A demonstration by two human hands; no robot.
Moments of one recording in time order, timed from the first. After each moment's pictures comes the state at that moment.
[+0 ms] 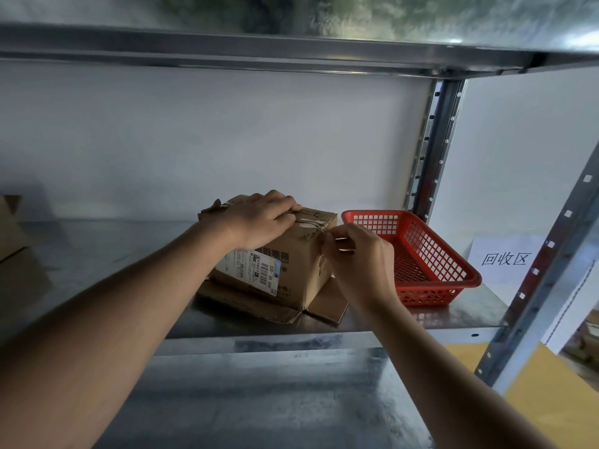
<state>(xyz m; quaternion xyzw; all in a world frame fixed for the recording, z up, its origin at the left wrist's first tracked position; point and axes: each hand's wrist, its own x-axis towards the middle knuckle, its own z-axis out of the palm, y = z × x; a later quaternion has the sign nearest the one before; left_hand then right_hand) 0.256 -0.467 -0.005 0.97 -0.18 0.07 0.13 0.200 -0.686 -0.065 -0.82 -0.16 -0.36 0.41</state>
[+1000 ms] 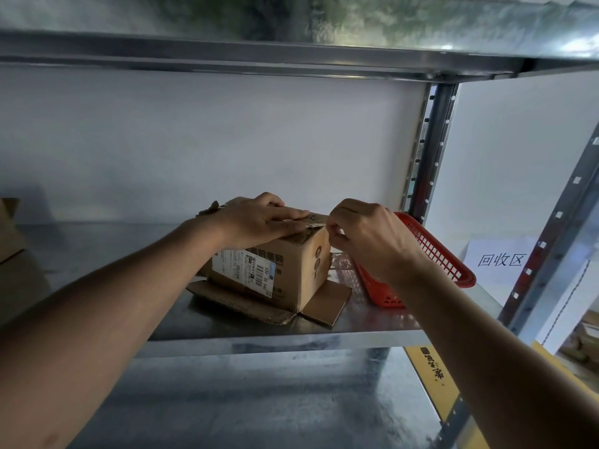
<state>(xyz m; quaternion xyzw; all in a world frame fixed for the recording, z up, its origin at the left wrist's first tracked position) 0.241 -0.466 0.008 0.98 -0.18 0.01 0.13 0.204 -0.714 0.000 -0.88 -0.36 -0.32 0.07</state>
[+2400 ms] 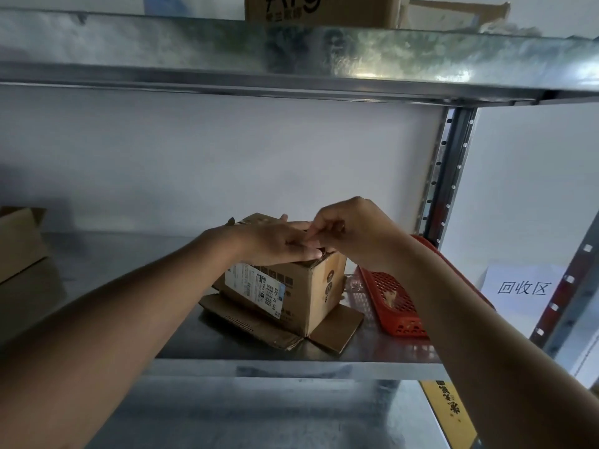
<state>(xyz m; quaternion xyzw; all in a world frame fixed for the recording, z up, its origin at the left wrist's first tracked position) 0.253 -0.470 0.012 0.96 -0.25 -0.06 0.12 0.231 -0.693 0.036 -0.87 -0.38 -0.13 0.30</state>
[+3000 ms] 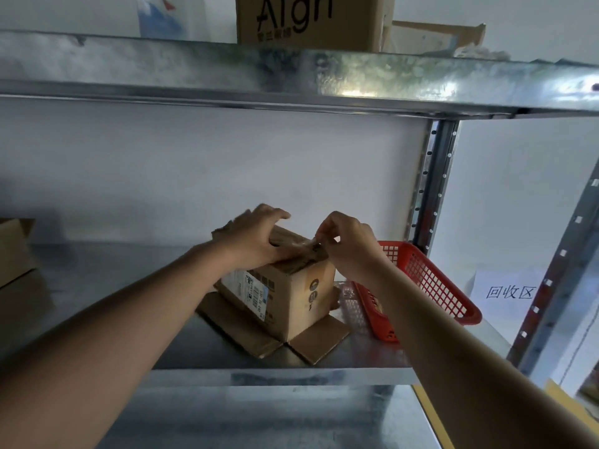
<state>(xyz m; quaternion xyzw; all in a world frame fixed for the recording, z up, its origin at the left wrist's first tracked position) 0.258 -0.460 0.008 0.97 -0.11 0.12 0.18 0.250 -0.682 0.005 -0.90 -0.19 -0.18 0.35</state>
